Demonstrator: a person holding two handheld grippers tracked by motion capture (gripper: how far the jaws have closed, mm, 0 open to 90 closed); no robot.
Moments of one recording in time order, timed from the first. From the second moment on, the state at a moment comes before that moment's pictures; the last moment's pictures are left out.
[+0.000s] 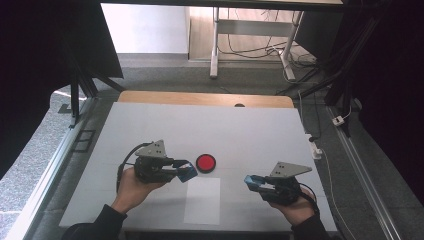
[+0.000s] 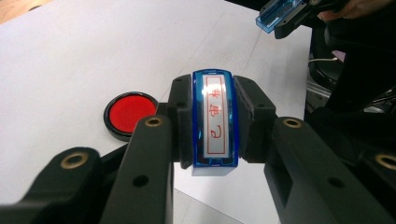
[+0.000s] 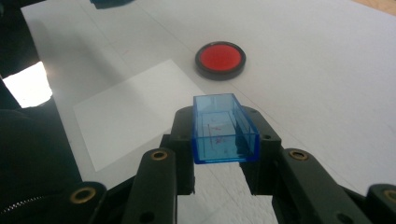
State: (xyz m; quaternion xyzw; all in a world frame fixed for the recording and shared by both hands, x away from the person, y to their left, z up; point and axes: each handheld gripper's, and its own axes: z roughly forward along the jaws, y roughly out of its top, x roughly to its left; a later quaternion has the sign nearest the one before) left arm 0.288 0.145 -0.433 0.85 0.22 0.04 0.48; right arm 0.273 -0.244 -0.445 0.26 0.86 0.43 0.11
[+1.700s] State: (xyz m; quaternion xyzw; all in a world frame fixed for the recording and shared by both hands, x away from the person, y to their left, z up) left arm 0.306 0.144 -0.431 0.84 0.26 0.04 0.48; right arm 0.254 -0.307 -0.457 0.36 0.82 0.42 0.11
